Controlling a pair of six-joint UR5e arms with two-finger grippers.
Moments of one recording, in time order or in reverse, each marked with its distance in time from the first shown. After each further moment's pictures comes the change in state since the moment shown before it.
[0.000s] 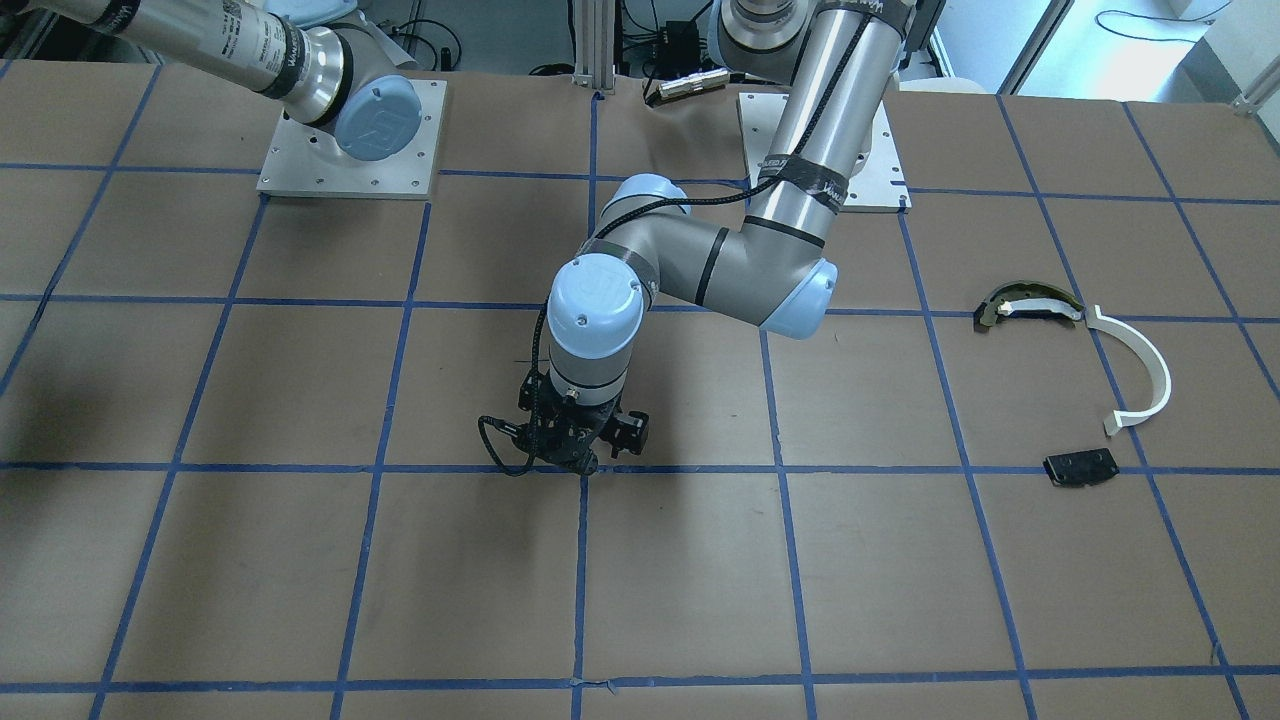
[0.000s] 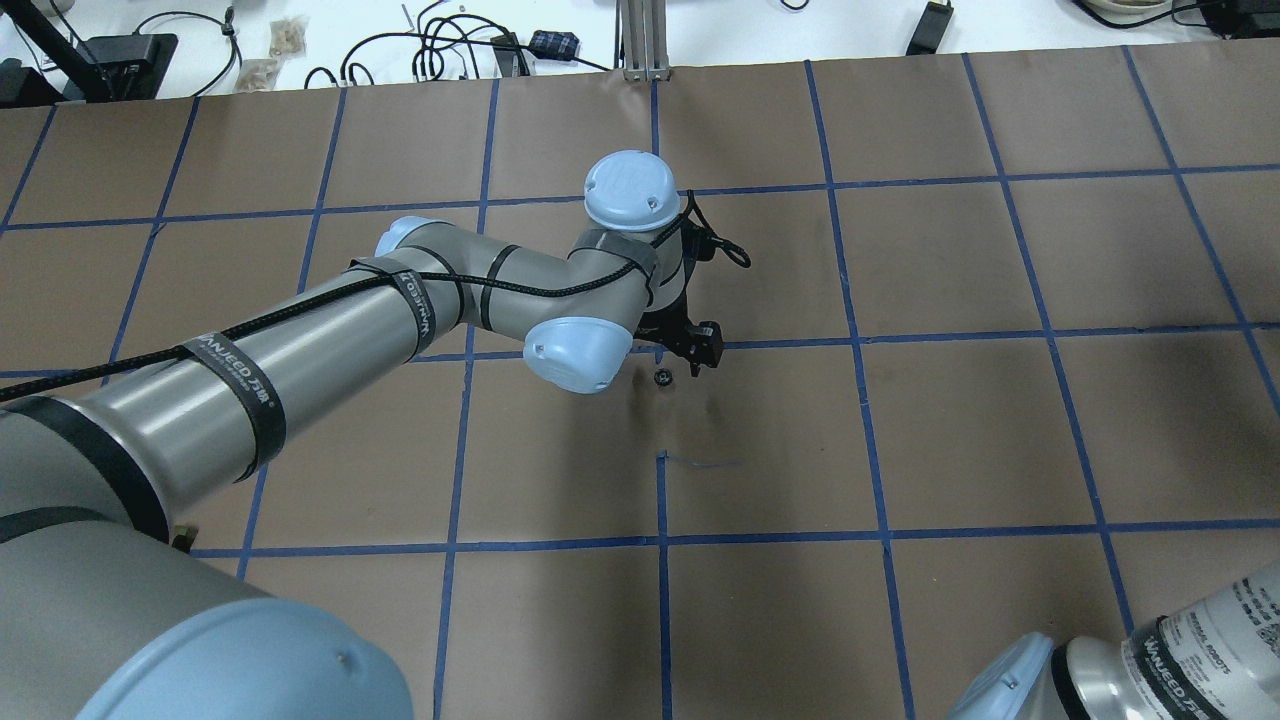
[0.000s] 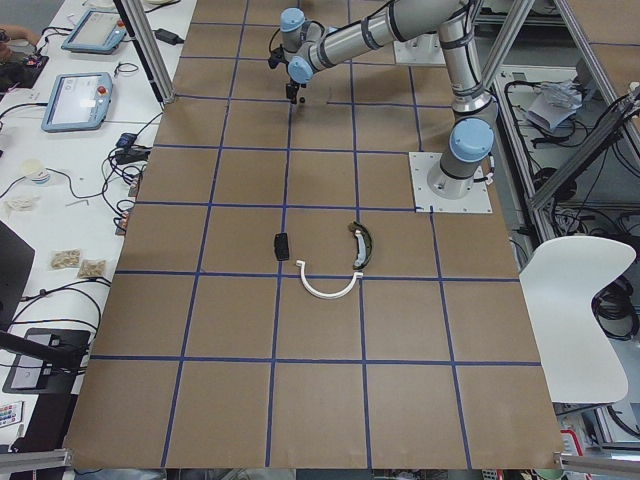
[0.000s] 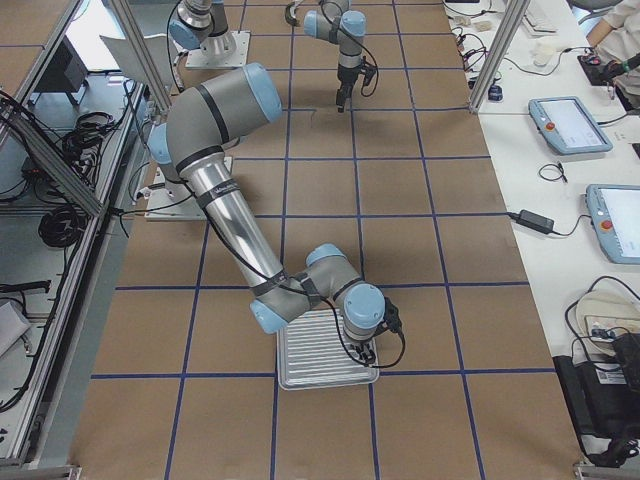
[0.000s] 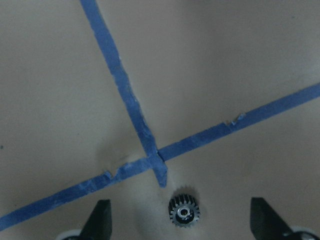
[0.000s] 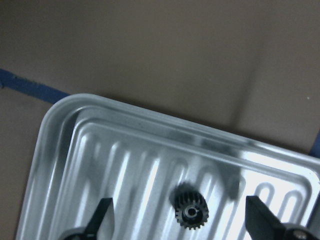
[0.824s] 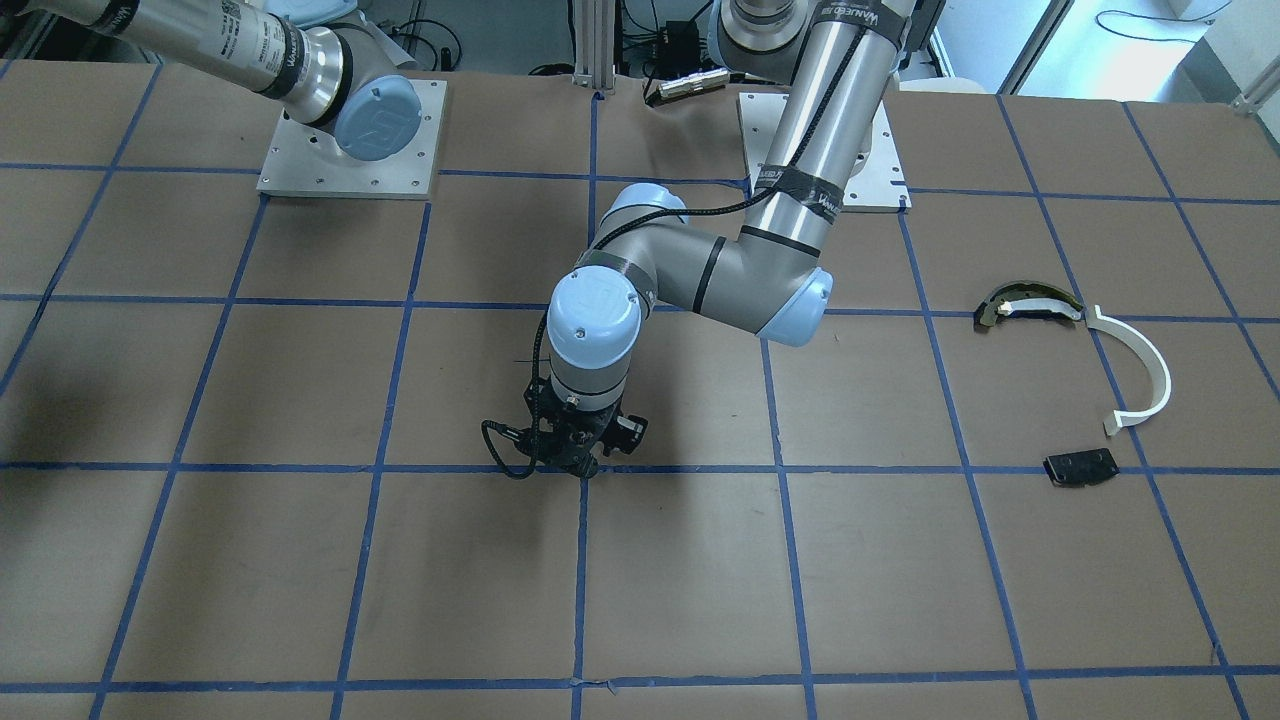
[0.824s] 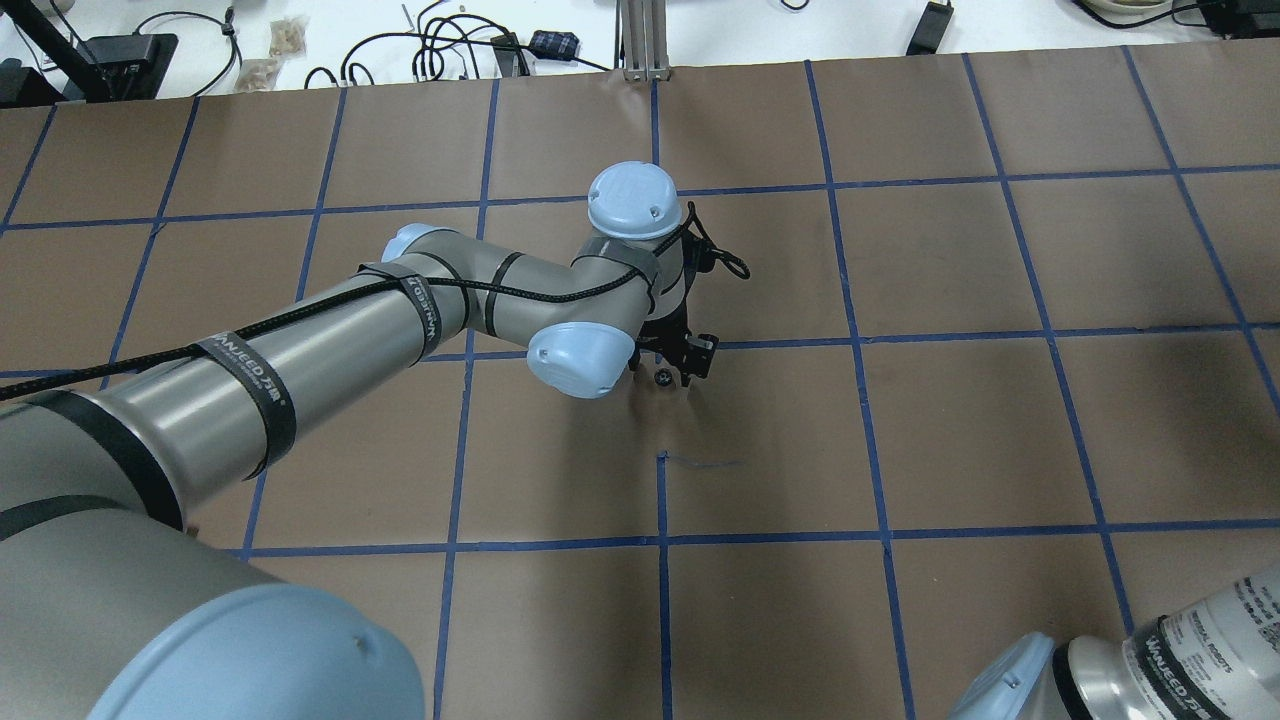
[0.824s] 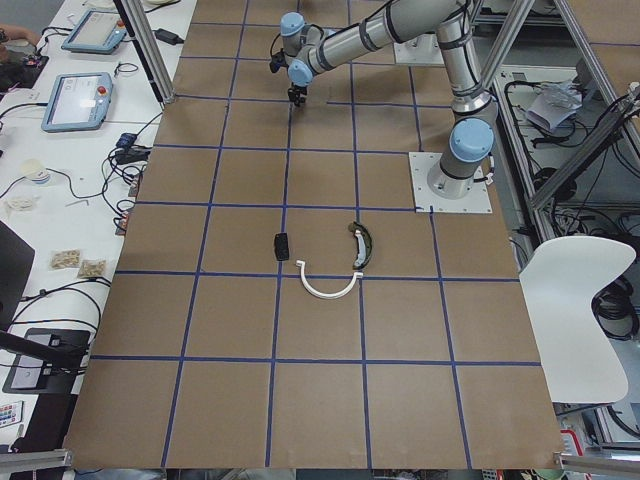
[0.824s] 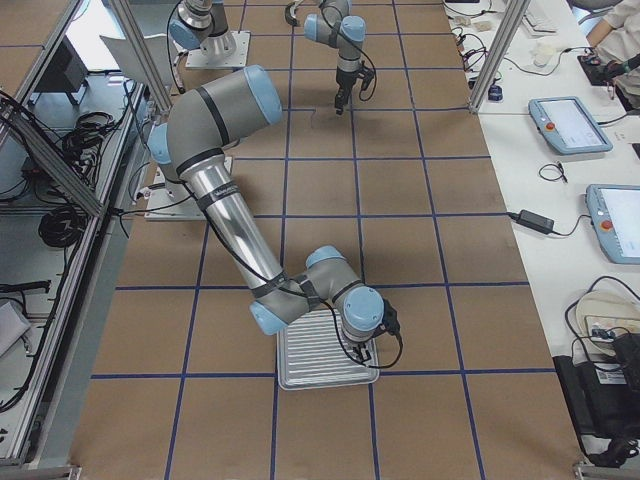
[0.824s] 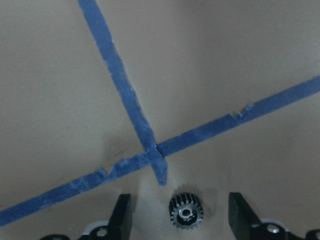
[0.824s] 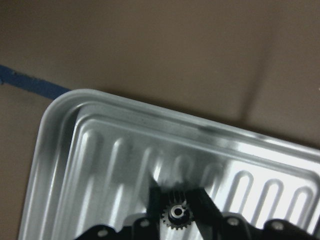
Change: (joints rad) left arm -0.001 -0.018 -0.003 -0.006 0.002 0.005; right arm -0.001 0.000 0.000 0.017 -0.012 0.007
